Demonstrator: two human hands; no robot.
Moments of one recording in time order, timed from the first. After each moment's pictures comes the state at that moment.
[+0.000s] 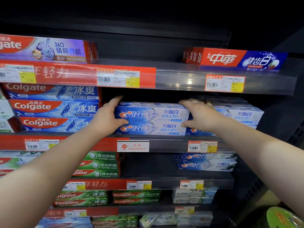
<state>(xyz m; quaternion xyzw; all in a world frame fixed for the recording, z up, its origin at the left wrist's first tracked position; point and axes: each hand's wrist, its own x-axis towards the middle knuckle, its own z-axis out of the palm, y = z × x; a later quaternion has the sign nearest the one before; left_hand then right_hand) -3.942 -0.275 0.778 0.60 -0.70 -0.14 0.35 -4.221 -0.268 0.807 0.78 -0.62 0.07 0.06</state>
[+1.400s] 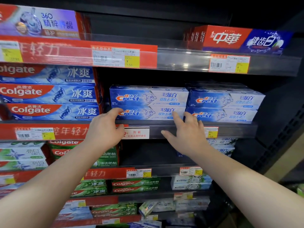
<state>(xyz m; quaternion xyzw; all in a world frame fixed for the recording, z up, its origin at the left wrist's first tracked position) -3.946 -0.234 0.733 0.63 -0.71 -0.07 0.30 -4.163 -0.215 0.724 0.68 -0.72 0.13 0.02</state>
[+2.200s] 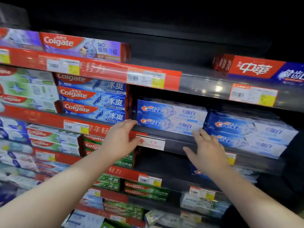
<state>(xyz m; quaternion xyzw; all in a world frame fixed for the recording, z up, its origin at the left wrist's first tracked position) -3.936 -0.208 0.735 0.64 -0.71 -0.05 0.29 -4.186 -0.208 0.745 0.74 -0.67 0.10 0.01</state>
